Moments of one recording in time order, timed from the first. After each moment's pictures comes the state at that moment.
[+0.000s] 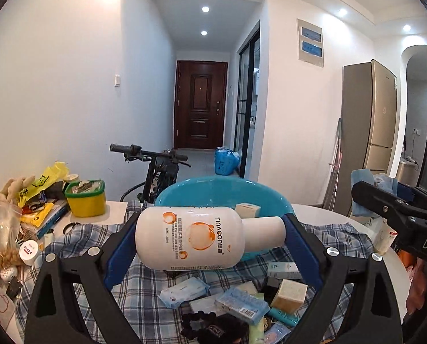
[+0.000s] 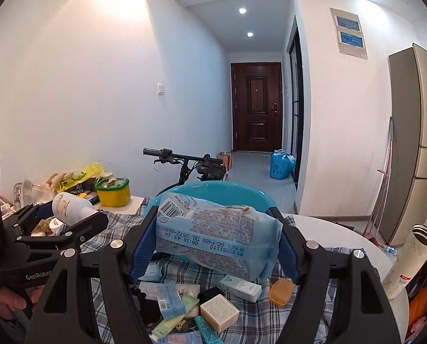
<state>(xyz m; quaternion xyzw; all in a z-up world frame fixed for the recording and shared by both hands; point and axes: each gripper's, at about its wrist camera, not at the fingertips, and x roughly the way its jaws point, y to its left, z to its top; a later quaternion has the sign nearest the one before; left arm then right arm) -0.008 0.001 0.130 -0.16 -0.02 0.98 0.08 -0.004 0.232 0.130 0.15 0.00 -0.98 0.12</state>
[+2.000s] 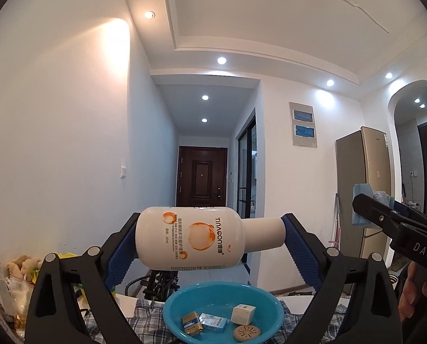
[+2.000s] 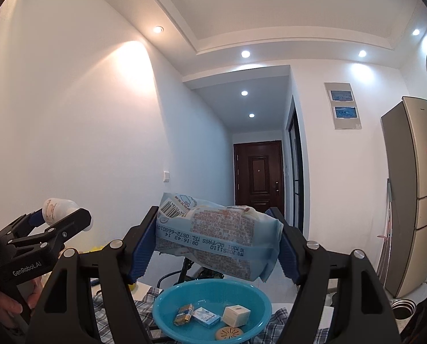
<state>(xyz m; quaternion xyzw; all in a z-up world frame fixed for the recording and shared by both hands) 0.056 -0.017 0.270 0.07 -0.03 0.99 0.08 0.047 0.240 0.243 -0.07 -0.02 -0.99 0.12</state>
